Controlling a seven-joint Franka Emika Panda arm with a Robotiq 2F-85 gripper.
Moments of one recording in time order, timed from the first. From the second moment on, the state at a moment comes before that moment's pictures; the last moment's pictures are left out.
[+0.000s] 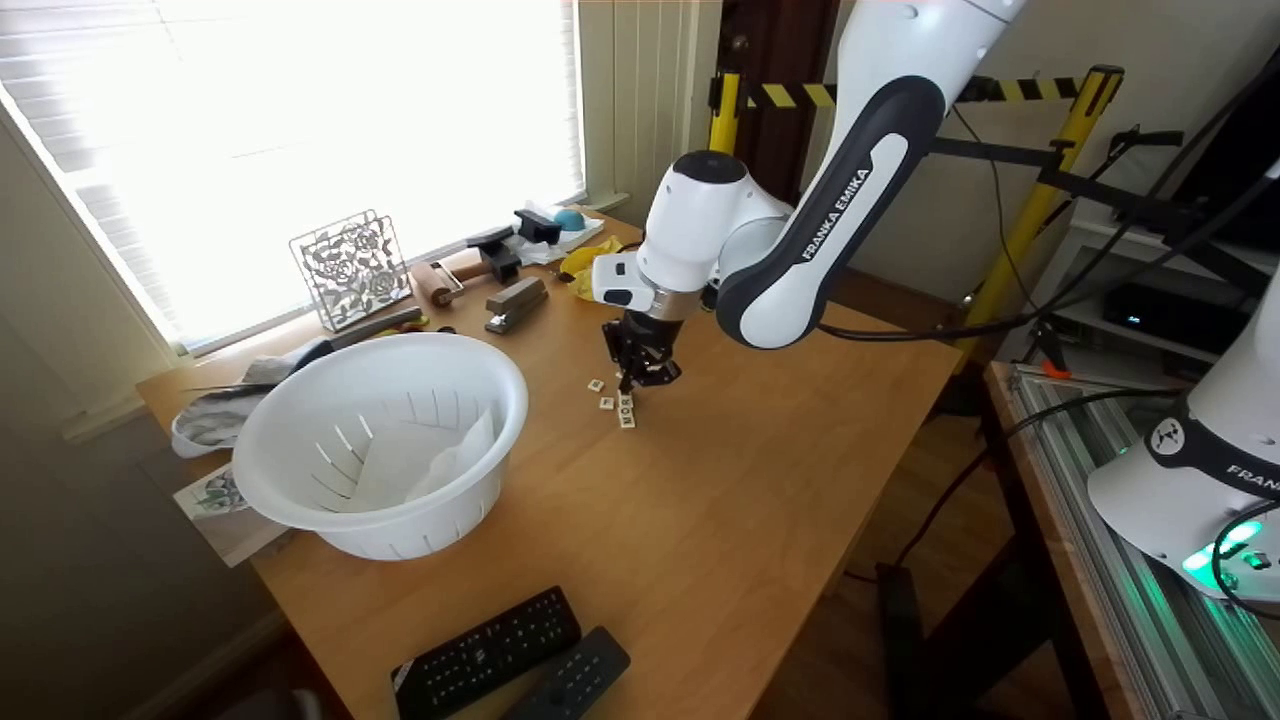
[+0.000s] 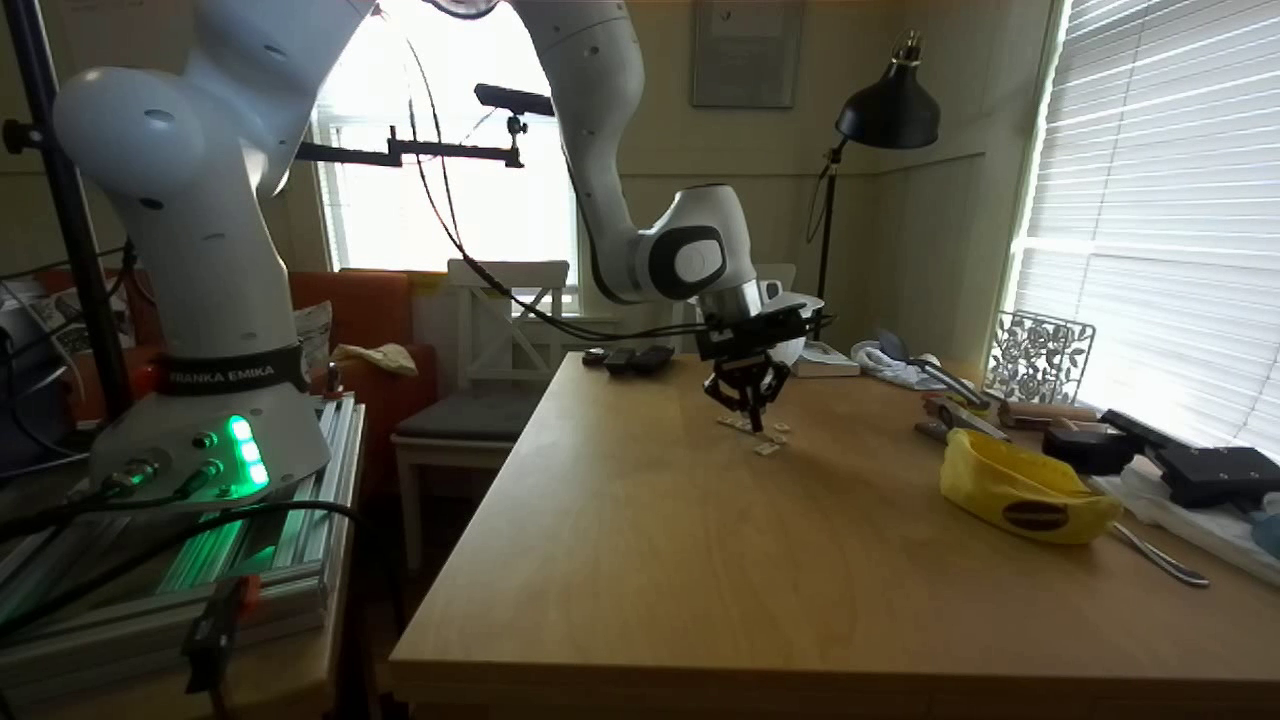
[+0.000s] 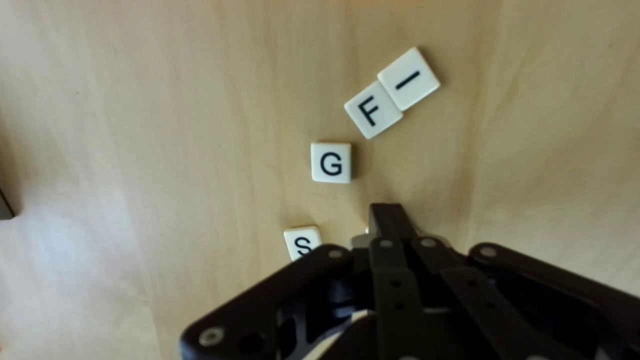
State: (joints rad) arm -0.13 0.62 -0.02 -2.11 -0.33 3.02 -0.94
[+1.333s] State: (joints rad) arm -0.13 0.62 -0.03 -2.11 -0.33 3.03 -0.92
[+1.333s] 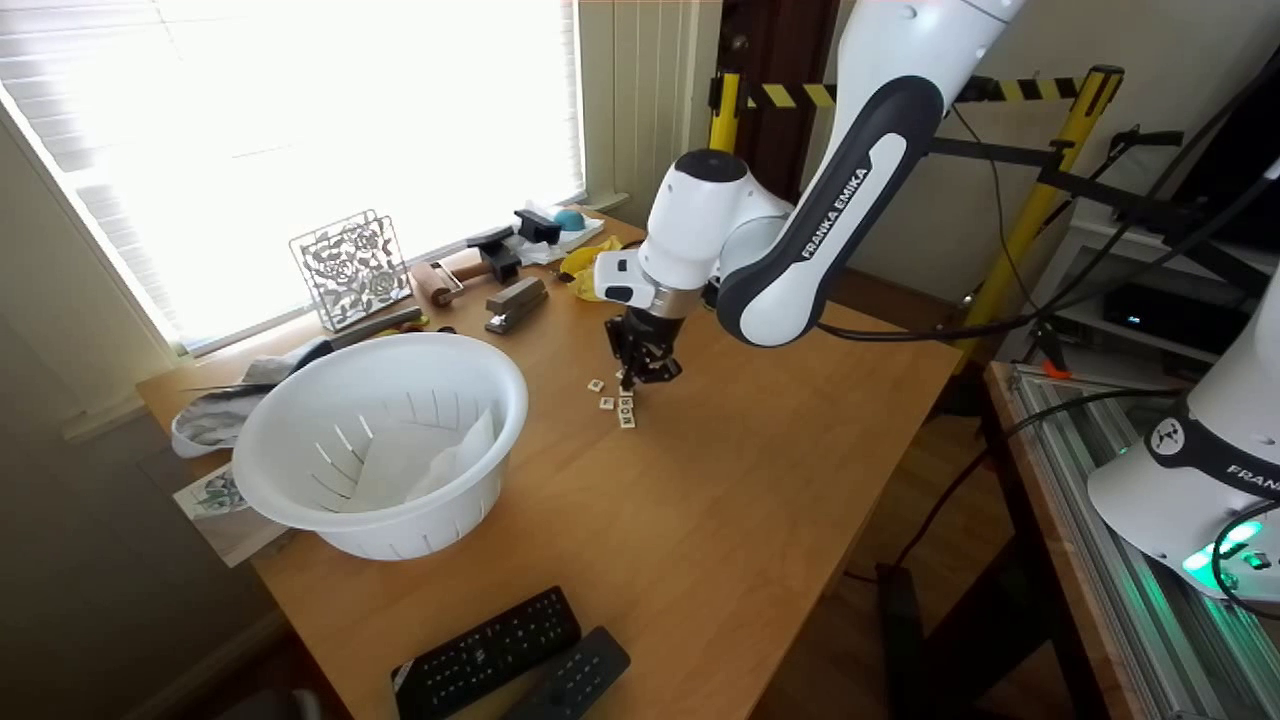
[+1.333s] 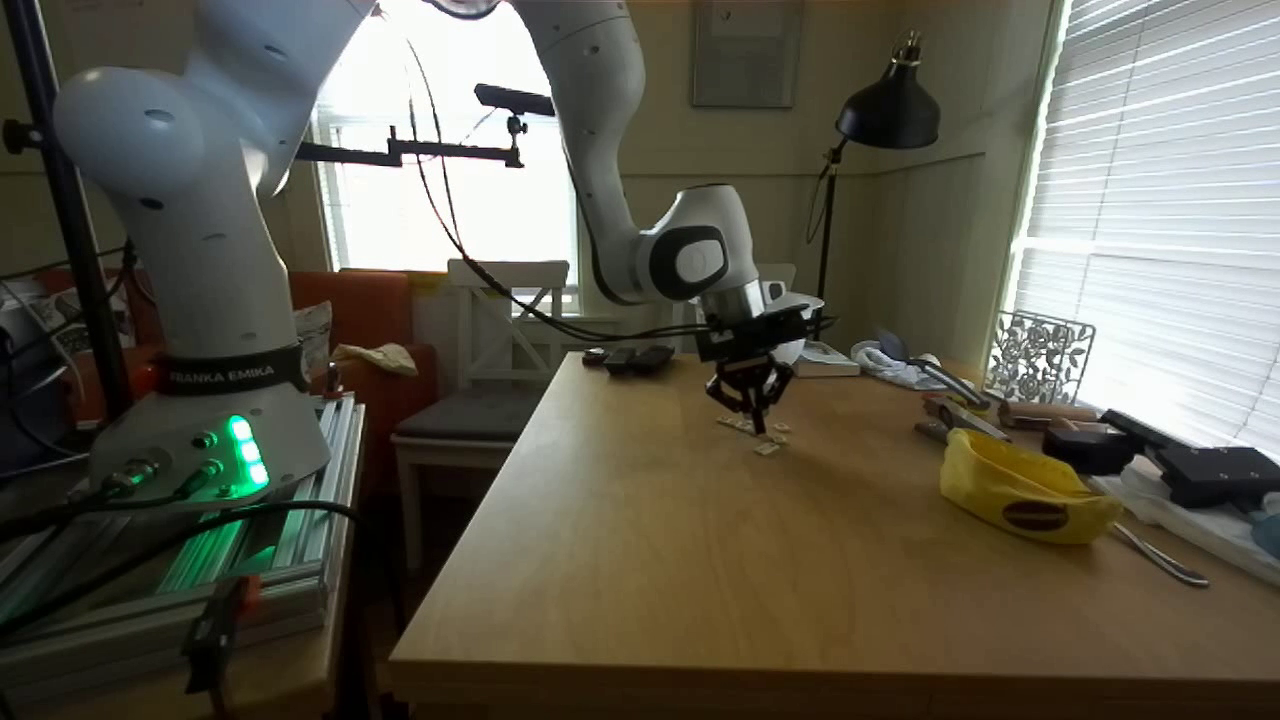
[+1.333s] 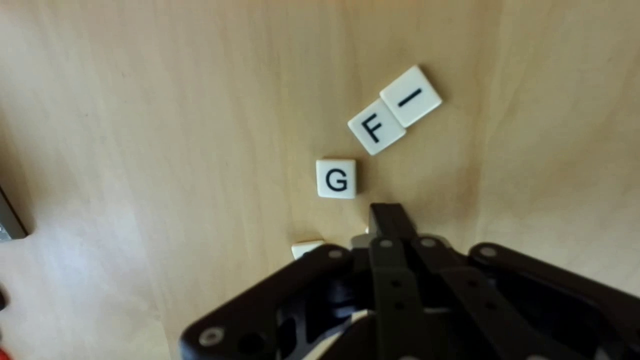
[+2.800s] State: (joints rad) arm -0.13 0.63 -0.02 -2.10 -0.33 3.03 -0.90
